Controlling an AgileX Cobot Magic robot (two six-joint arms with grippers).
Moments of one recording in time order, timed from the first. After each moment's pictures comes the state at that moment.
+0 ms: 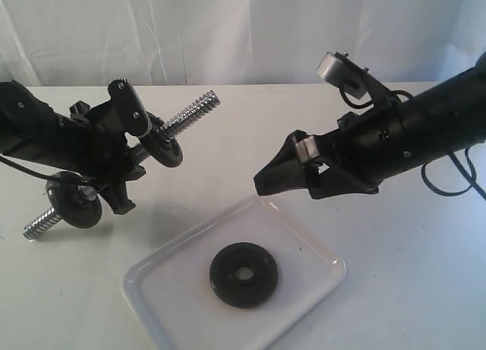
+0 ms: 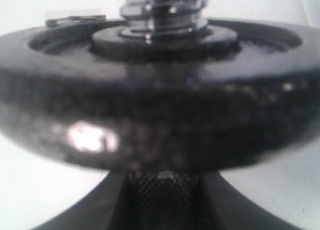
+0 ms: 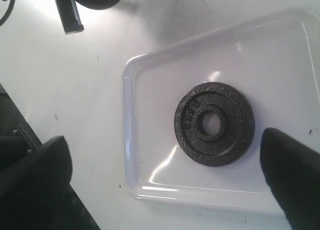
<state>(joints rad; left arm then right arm) -0.37 1.66 -0.95 -0.65 0.21 1.39 0.23 1.52 -0.95 1.01 0.95 -0.80</state>
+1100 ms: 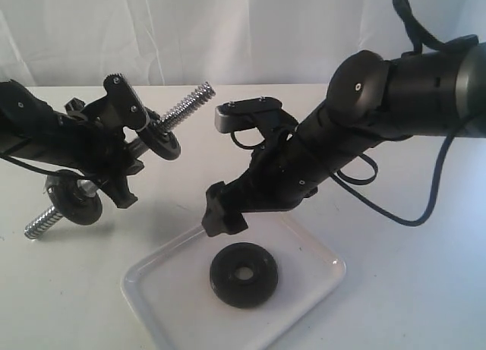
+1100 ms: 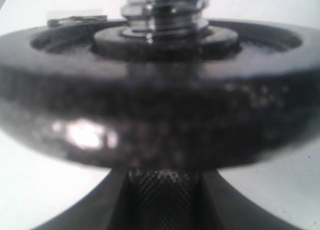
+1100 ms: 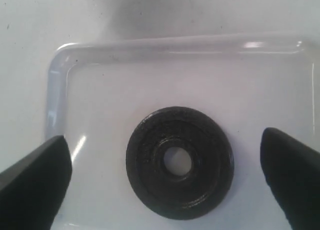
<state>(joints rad) -0.37 1.66 -0.95 -0.65 0.17 1.34 0.57 1.72 -1.11 0.57 0.63 -0.49</state>
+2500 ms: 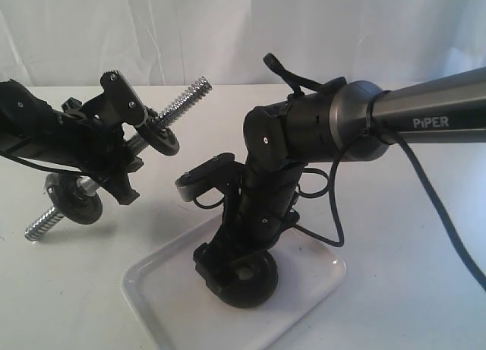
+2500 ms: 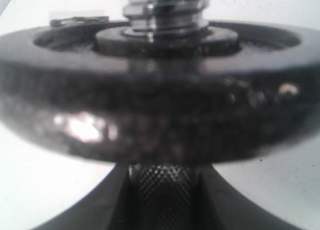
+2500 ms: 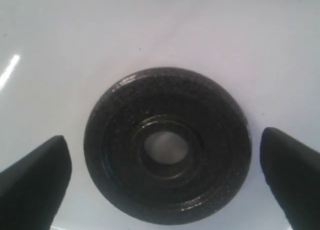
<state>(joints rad) -0.37 1.66 -0.95 -0.65 0.15 1.30 0.72 1.95 -1.26 0.19 0.78 -0.25</state>
